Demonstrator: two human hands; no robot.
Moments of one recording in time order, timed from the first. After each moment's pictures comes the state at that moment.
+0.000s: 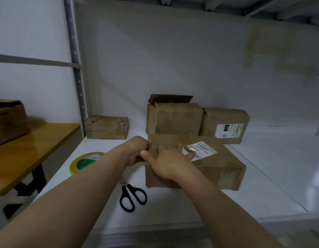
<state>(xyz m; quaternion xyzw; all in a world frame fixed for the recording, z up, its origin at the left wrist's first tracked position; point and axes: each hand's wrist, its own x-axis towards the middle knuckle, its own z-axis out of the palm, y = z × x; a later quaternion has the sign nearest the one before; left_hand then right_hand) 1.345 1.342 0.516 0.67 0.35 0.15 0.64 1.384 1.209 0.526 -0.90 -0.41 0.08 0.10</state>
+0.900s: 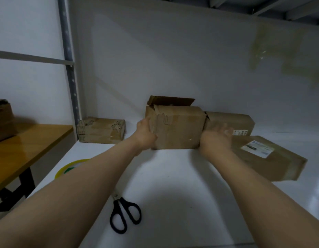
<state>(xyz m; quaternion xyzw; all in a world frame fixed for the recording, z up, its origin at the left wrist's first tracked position) 1.400 1.373 0.532 0.82 0.25 0.27 0.44 1.526 1.199 0.551 -0.96 -0.24 -0.11 -0.08</state>
